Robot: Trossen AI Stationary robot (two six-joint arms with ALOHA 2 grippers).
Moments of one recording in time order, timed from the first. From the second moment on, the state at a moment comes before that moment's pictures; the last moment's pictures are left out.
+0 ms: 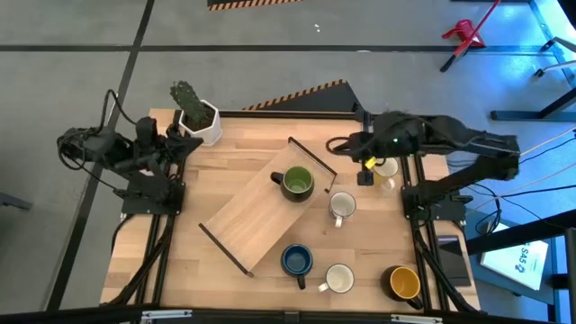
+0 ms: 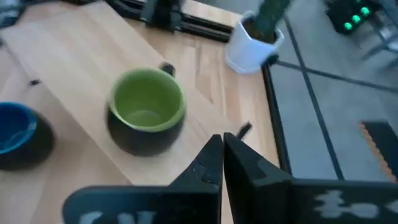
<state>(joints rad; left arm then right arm) -0.41 0.52 0.87 -0.08 -0.67 -0.44 0.01 1.25 1.54 -0.90 0.16 -0.24</state>
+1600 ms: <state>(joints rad) -0.41 0.53 0.87 -0.12 -0.74 -0.46 0.12 1.58 1.13 -0.10 0.01 -0.13</state>
